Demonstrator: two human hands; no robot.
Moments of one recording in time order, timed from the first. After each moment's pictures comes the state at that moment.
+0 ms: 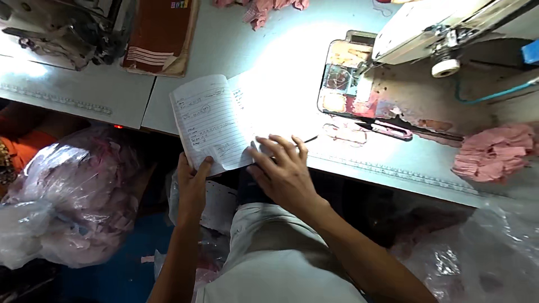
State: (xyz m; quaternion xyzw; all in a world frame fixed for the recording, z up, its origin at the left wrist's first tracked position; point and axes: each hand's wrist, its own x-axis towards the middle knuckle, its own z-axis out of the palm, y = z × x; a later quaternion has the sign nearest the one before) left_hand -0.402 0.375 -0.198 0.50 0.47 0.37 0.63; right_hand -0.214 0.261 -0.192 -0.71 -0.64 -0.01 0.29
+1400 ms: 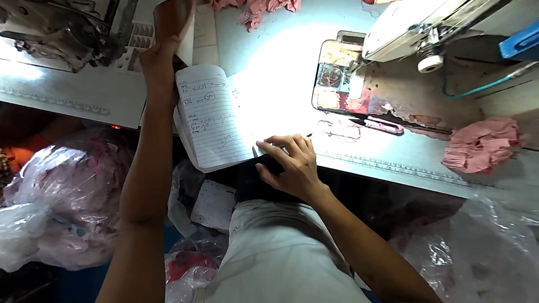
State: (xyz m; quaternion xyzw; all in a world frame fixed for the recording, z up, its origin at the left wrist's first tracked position) left_hand -0.307 0.595 -0.169 0.62 0.37 0.43 0.54; right_hand -0.186 0.258 -0.217 -0.68 -0.64 -0.09 0.34
